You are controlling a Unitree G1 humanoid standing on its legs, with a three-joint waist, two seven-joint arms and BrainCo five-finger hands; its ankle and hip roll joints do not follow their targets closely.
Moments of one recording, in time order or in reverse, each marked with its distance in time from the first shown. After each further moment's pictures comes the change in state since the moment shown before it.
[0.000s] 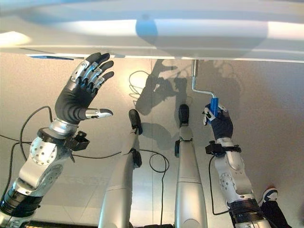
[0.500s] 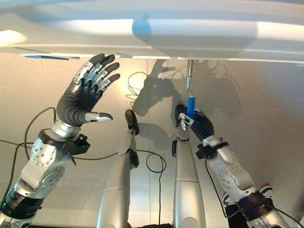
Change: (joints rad) left arm -0.021 -0.006 -0.076 -0.026 -0.085 -0.007 -0.058; right arm -0.150 -0.226 0.335 -0.056 0.176 0.092 0.125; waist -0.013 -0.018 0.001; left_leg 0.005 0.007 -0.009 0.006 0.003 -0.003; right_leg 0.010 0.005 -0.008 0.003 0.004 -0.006
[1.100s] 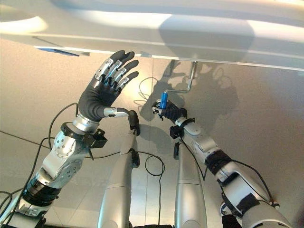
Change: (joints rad) left arm -0.124 -0.088 -0.118 0.079 -0.036 -0.001 0.021; right arm -0.591 0.309 0.241 0.853 -0.233 0.045 -0.028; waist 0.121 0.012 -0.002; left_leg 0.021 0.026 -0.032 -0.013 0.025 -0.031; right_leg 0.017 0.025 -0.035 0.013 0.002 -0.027
